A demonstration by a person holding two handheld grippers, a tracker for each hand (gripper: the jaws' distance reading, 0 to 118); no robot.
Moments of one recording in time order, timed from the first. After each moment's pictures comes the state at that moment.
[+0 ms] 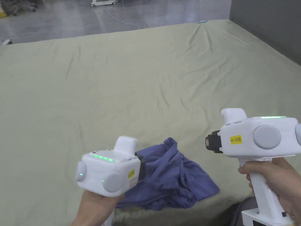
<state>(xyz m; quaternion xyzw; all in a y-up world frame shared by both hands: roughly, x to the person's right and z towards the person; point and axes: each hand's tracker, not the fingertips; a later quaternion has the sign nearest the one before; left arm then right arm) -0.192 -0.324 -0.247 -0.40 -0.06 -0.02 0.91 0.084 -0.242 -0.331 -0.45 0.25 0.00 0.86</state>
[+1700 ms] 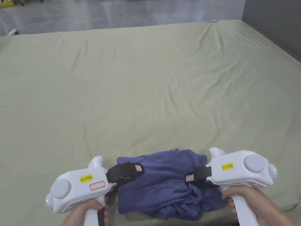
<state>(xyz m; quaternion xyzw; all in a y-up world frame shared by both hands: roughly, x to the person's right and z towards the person) -0.309 -0.395 -0.245 -0.39 -0.12 0.46 0.79 0.061 -0.383 -0.383 -0.59 0.33 -0.16 0.72</state>
